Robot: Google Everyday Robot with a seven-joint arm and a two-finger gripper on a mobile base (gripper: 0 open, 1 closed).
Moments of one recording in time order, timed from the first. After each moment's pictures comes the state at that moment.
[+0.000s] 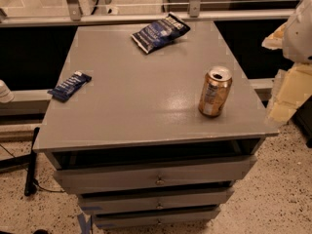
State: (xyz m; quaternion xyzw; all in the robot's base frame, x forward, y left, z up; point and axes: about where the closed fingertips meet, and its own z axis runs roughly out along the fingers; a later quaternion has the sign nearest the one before) arm 0.438 -0.217 0.976 -0.60 0.78 -0.03 0.16
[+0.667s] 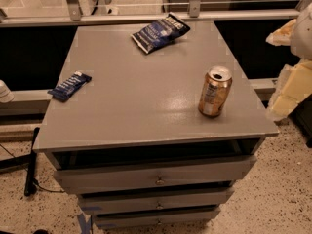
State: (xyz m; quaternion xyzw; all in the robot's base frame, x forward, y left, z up) arm 0.453 -0.227 0.975 -0.60 0.78 -0.01 0.20
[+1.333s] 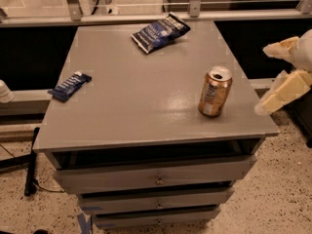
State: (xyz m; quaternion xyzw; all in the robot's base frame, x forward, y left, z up) arm 0.495 -0.240 0.938 -0.54 0.77 0.11 0.32
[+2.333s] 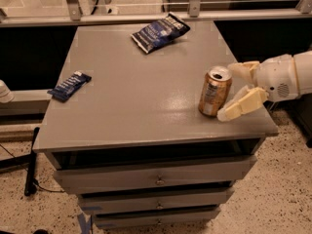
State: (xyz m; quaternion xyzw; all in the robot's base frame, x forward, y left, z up) arm 0.519 -0.179 0.889 -0.49 0.72 0.27 0.41
